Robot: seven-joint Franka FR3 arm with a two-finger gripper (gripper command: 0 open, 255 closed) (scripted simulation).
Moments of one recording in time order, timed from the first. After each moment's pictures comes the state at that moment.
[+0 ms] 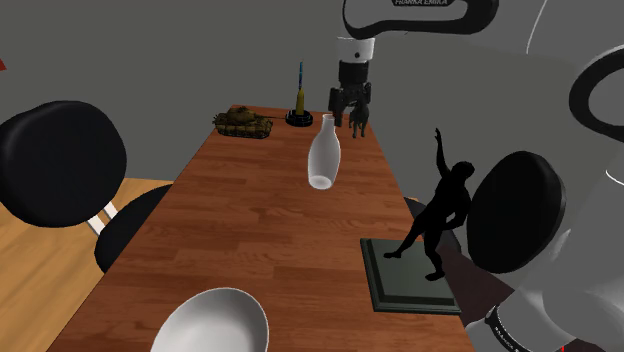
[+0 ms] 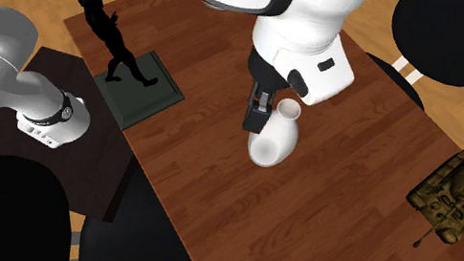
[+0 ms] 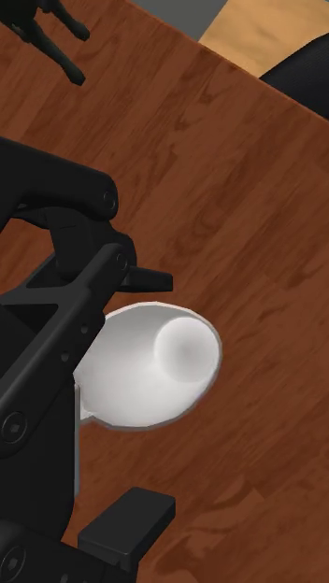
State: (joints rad) arm 0.05 0.15 0.02 -1.50 -0.01 1.54 0.02
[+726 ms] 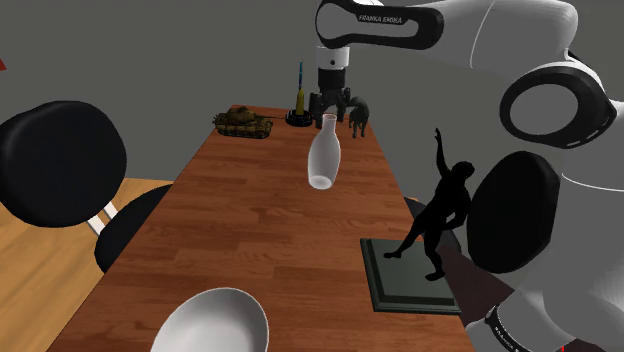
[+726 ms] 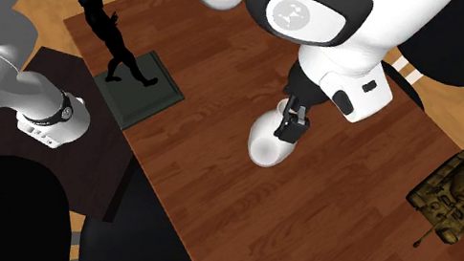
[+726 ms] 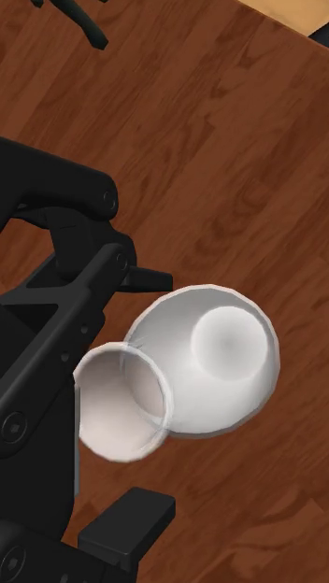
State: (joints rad) arm 0.06 0.39 0.02 -1.23 -0.01 1.50 0.04
